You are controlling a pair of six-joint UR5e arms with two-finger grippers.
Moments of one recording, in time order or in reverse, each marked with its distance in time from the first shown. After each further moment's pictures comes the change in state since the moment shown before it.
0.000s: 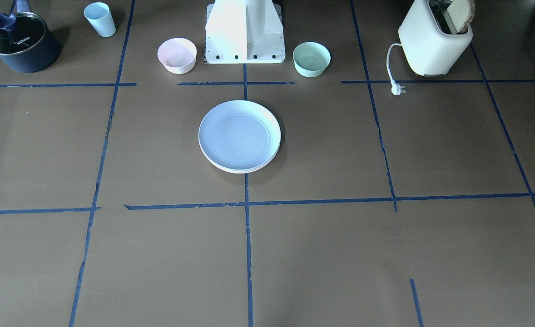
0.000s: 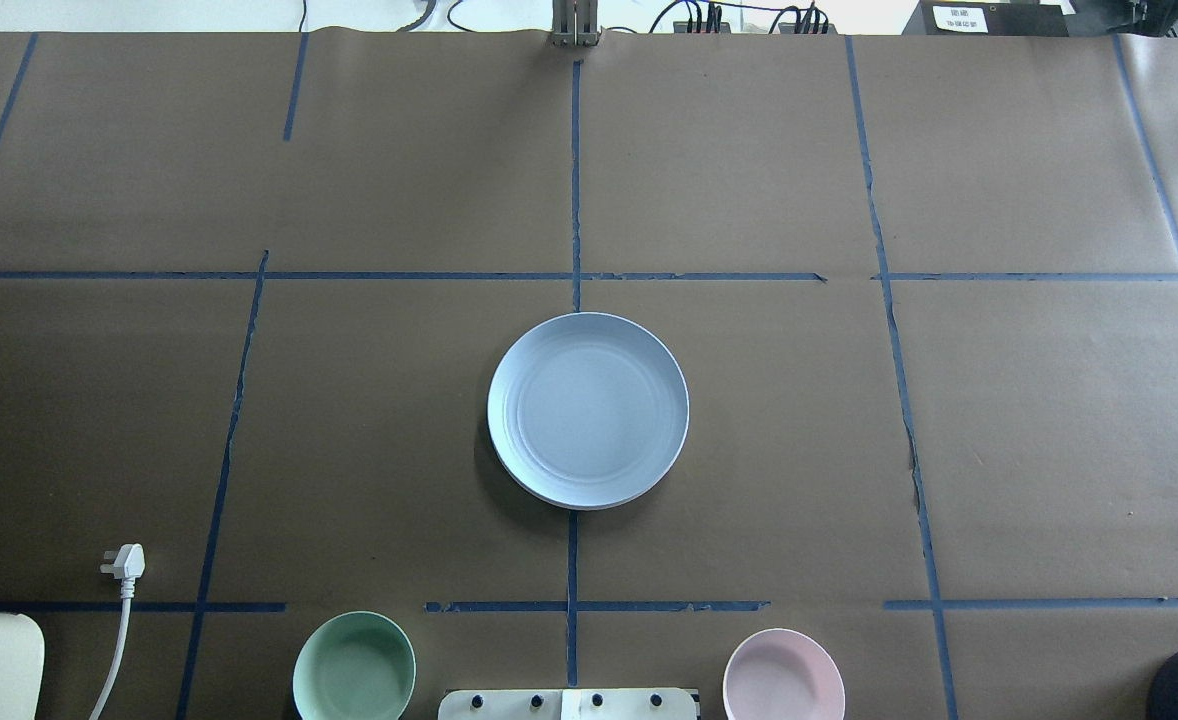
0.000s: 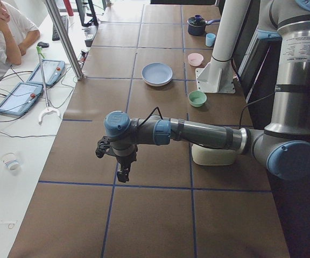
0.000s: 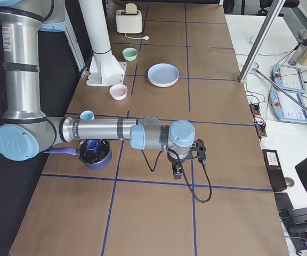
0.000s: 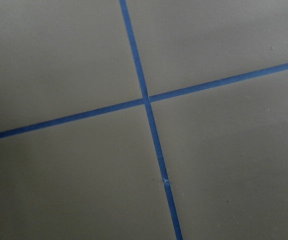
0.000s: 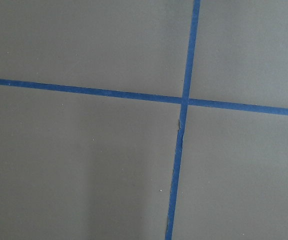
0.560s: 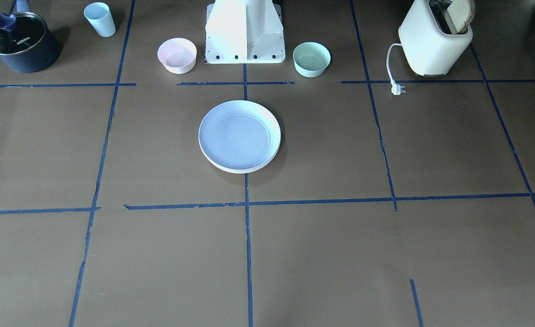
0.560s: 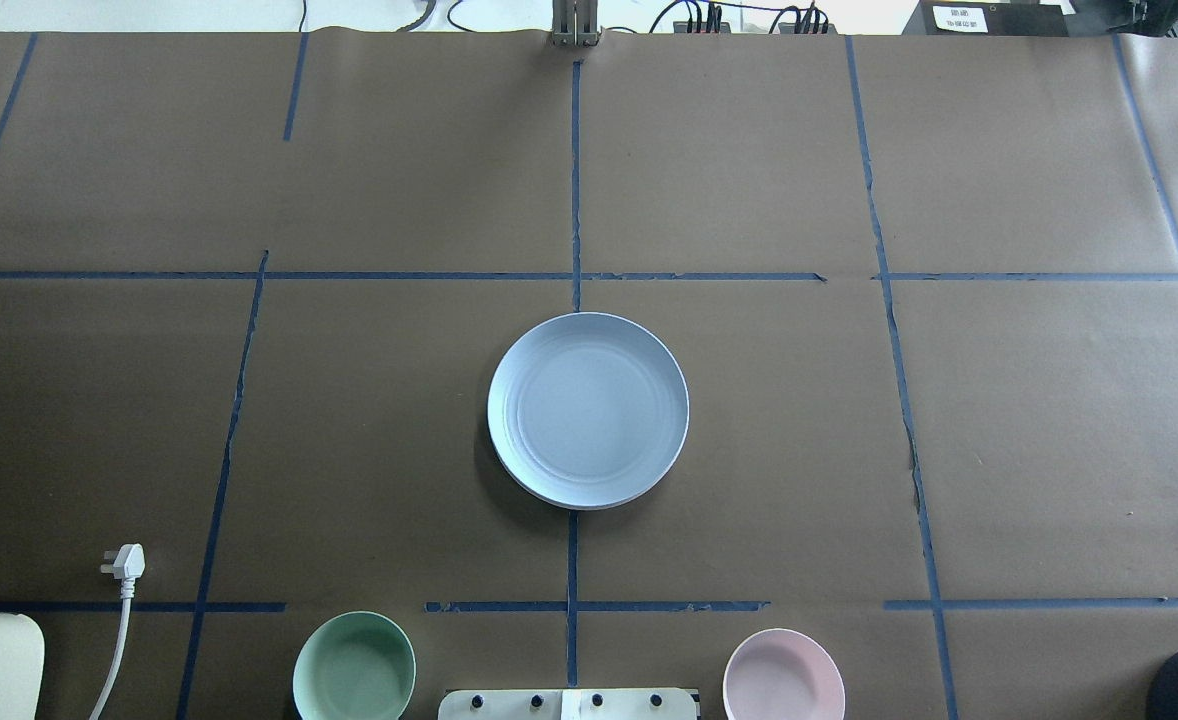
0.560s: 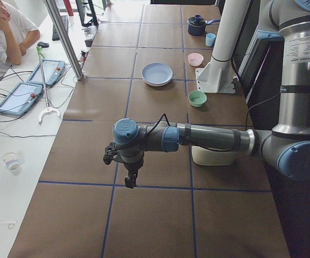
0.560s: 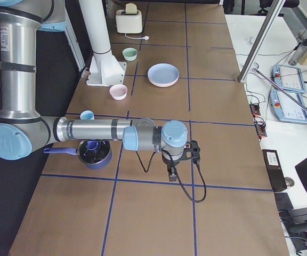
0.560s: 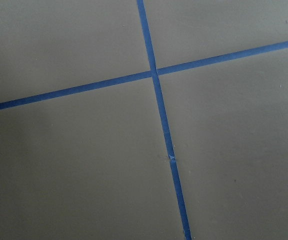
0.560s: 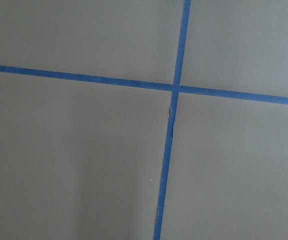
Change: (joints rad) left arm 0.001 0.052 -0.005 -0.044 -0.004 0.000; right arm -0.006 -0.041 0.004 0.047 -0.017 0.004
